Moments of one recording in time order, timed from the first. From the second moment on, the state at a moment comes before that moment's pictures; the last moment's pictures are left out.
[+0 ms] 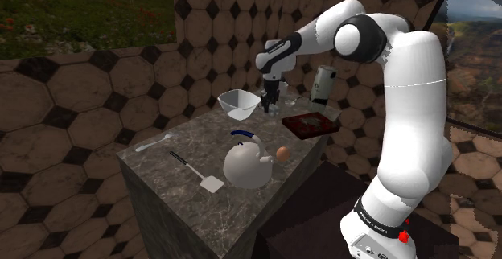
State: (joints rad) arm -0.16 0.48 -0.19 -1.74 0.07 2.08 -0.44
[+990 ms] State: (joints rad) arm -0.28 0.36 -0.27 -1.85 0.05 2.09 -0.63
